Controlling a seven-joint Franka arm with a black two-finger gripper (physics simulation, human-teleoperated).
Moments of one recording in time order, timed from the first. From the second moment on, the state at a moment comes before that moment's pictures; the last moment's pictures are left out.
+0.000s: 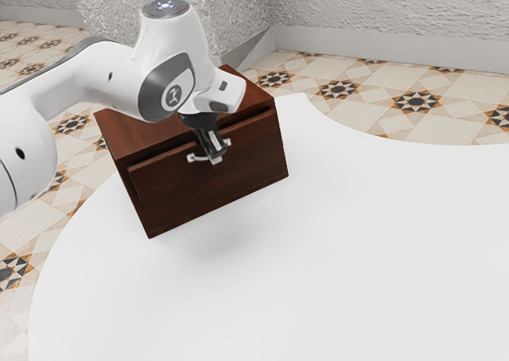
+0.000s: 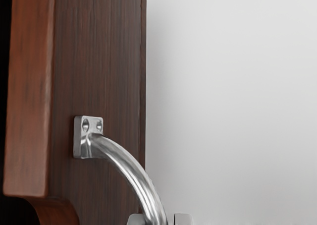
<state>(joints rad) 0.00 0.29 0.16 -1.40 0.16 1.93 0.56</state>
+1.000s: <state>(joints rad) -0.05 0.11 0.05 -1.63 0.16 1.92 0.50</state>
